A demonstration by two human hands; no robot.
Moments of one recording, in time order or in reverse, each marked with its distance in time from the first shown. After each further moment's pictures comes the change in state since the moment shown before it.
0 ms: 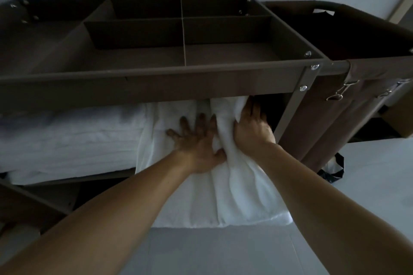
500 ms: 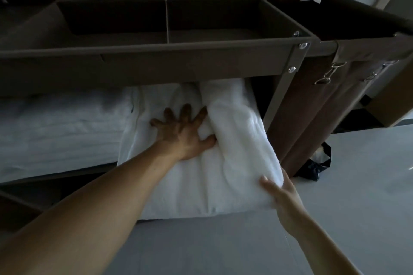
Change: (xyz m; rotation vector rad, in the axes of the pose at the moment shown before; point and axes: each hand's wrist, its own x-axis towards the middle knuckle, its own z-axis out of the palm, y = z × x) left_hand 0.019 -0.013 0.023 0.052 0.117 -0.038; right_hand -0.149 0.103 0.046 1.299 -0.160 0.357
